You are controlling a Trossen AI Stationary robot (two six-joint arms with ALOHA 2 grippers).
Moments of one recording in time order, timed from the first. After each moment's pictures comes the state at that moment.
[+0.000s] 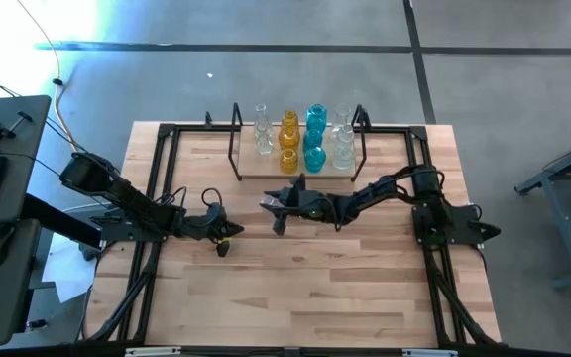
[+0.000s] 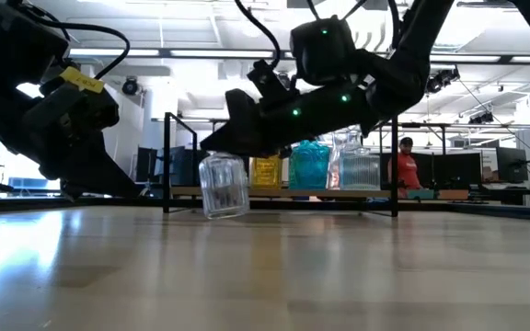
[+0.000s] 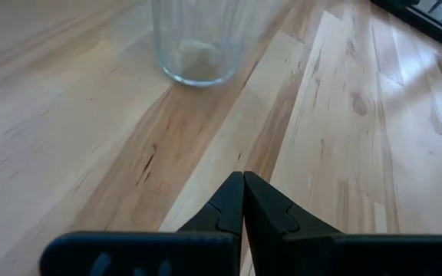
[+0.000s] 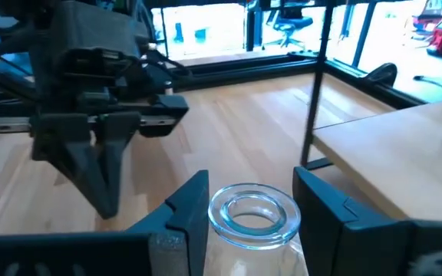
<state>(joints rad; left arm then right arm) -0.32 1.42 0.10 0.75 -0.42 -0.68 0.01 2.07 1.00 0.86 0.29 0.09</state>
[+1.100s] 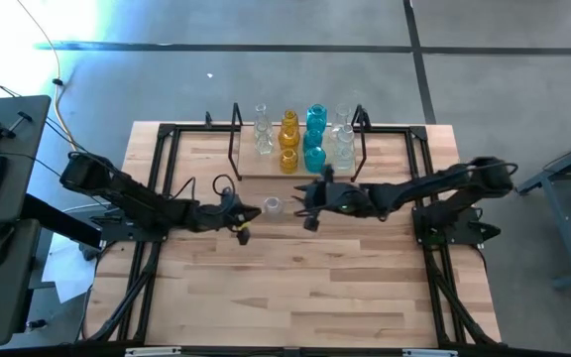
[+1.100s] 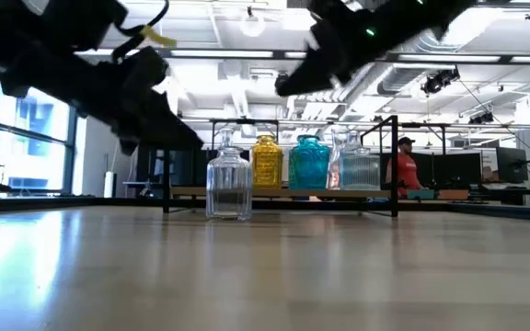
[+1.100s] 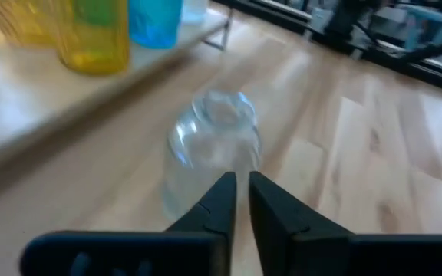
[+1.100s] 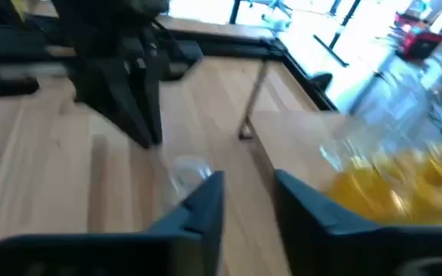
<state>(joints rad) -0.20 1.42 0.33 0.65 -0.51 -0.46 0.07 1.54 0.91 0.20 0.42 -0.07</state>
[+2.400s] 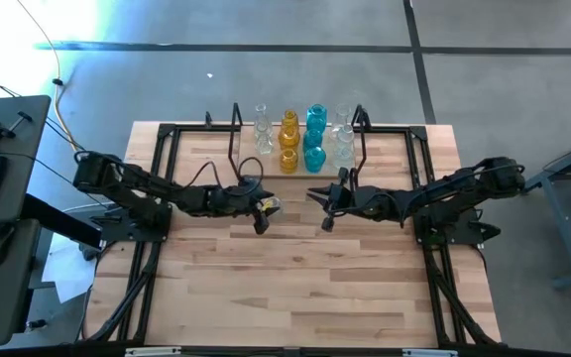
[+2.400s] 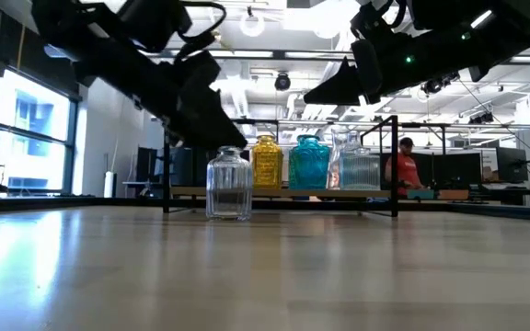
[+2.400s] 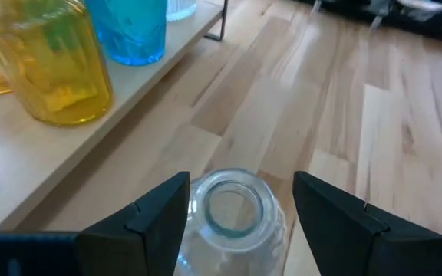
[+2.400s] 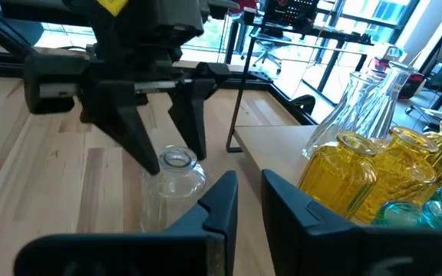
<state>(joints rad) -0.02 1.51 0.60 0.39 -0.31 -0.29 0.07 1.43 0.53 0.68 0.41 -0.11</state>
